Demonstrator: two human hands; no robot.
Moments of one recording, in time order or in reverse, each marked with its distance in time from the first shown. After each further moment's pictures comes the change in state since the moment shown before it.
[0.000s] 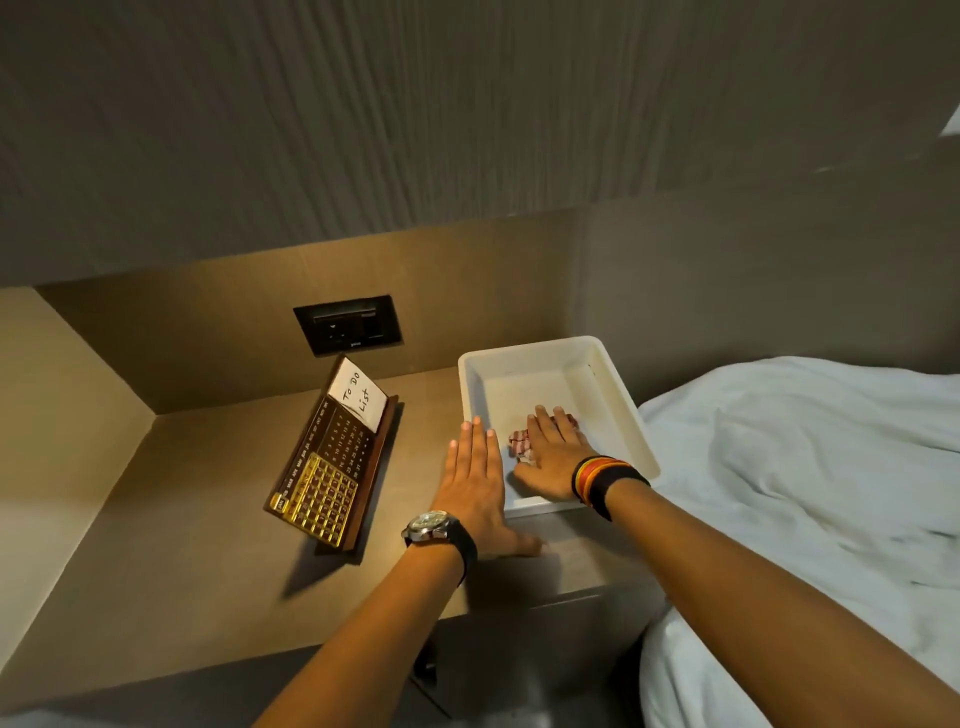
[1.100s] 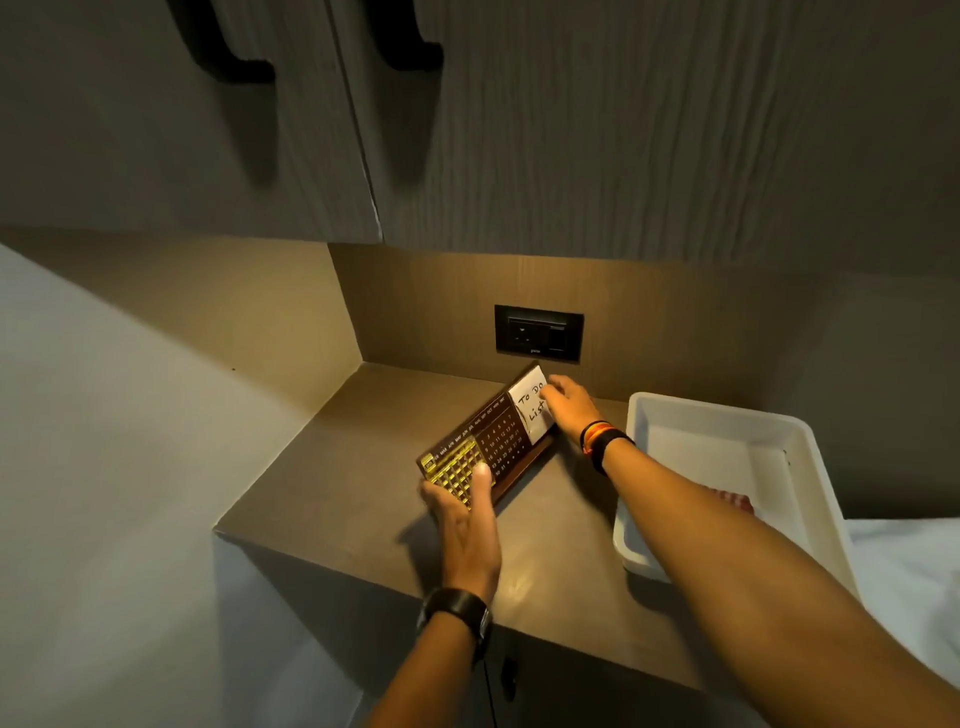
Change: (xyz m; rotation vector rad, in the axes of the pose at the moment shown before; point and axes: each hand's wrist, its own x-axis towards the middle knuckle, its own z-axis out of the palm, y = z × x) left_hand -0.107 -0.067 -0.014 -1.444 0.803 -0.745; right_hand 0.078 -0.192 -0.053 0.921 0.097 -0.236
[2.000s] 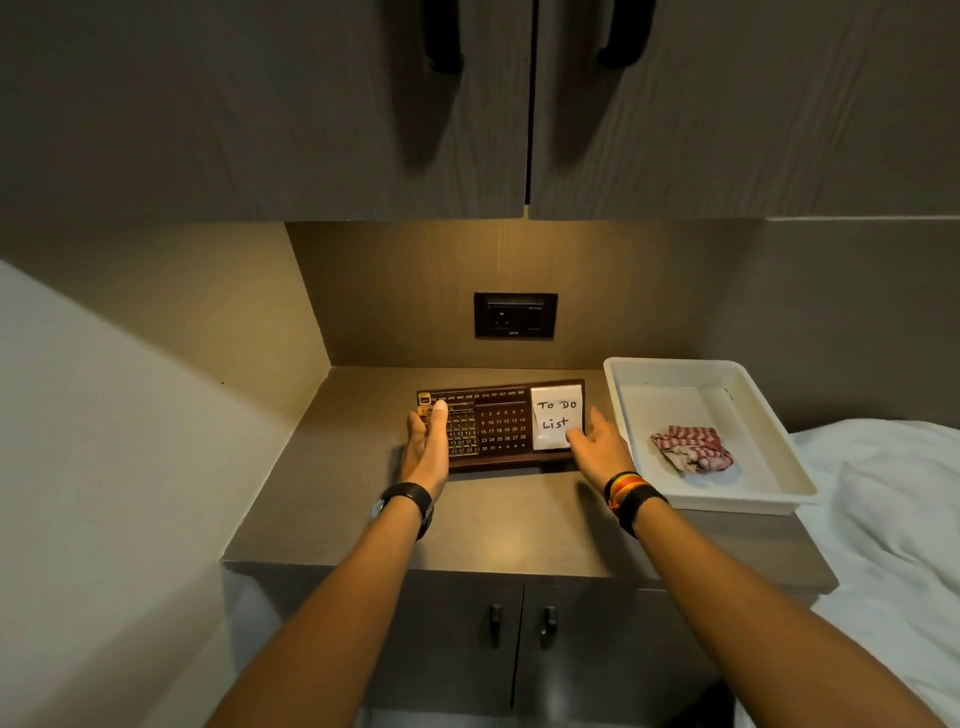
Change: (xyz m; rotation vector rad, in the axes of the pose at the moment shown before) left_hand 0.111 0.031 -0.088 0.338 -0.257 0.025; right_hand -0.118 0.039 0.041 -0.078 0.347 0.067
